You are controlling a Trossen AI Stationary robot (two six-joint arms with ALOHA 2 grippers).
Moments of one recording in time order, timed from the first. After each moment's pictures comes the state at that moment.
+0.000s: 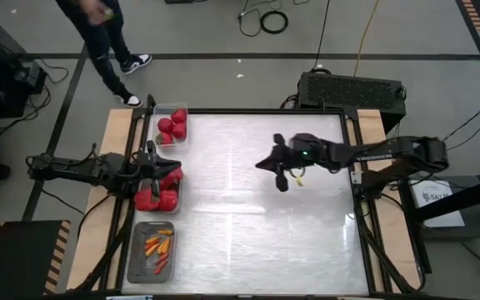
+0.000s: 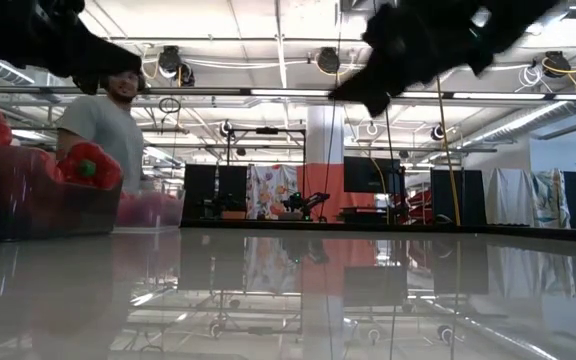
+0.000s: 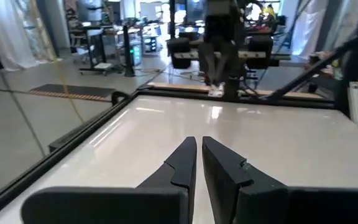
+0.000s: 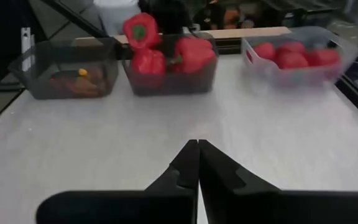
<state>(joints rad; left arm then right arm) -0.14 0.24 0.24 -0.06 -0.33 -0.01 -0.16 1.35 0.78 0.21 -0.19 0.01</state>
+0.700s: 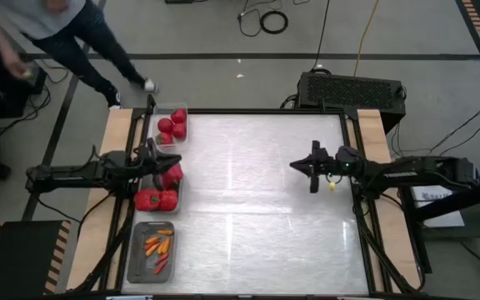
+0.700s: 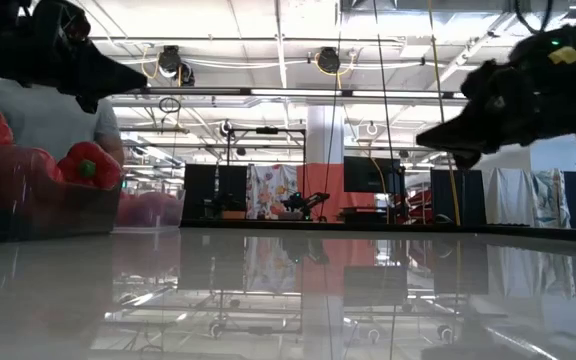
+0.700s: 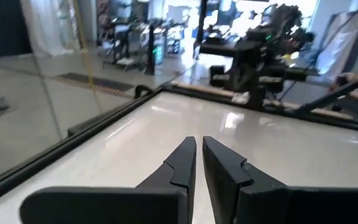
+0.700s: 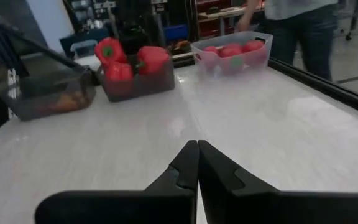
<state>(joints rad) 0.05 0.19 0.17 -0.02 -0.25 -0.10 -0.31 0.93 0.06 0.74 -0.19 0.16</state>
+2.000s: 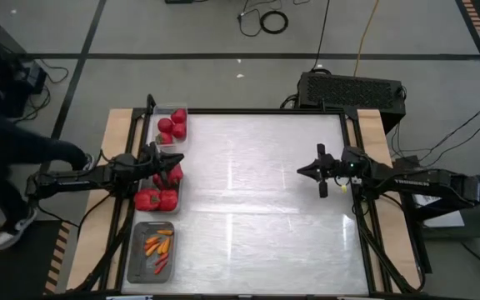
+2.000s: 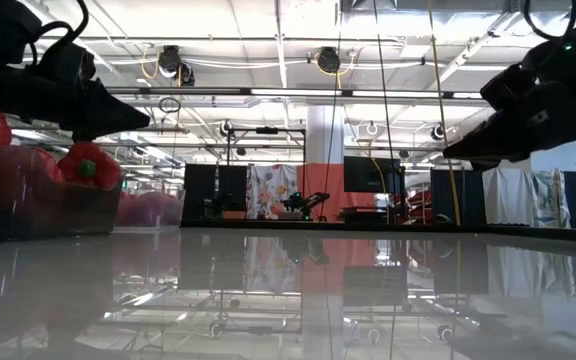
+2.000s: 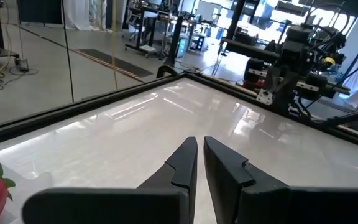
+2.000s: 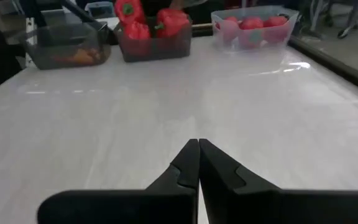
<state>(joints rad) 0.14 0.17 0.01 0.09 -0.26 -0.28 -0.37 0.58 0.01 0.33 -0.32 0.01</state>
